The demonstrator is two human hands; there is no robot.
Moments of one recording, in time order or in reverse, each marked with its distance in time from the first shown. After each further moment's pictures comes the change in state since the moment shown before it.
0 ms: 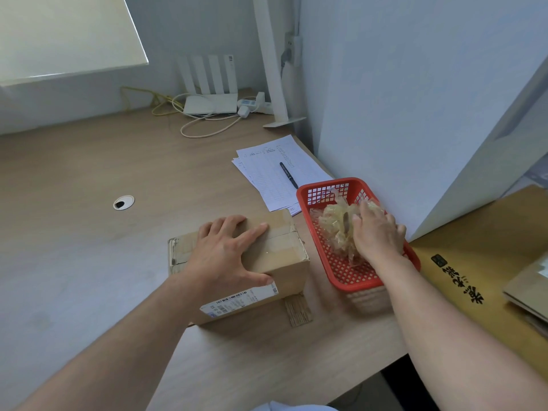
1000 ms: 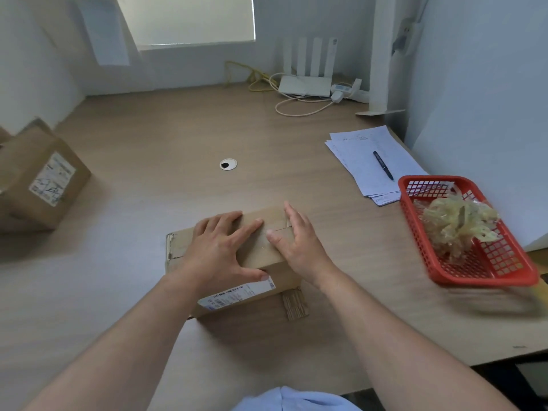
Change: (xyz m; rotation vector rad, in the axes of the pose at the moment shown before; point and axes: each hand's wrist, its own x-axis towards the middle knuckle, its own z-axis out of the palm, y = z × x) left_hand -0.163 -0.137 -0.034 0.026 0.001 -0.240; right_hand -0.191 -0.259 0.021 0.824 -0.469 -0.520
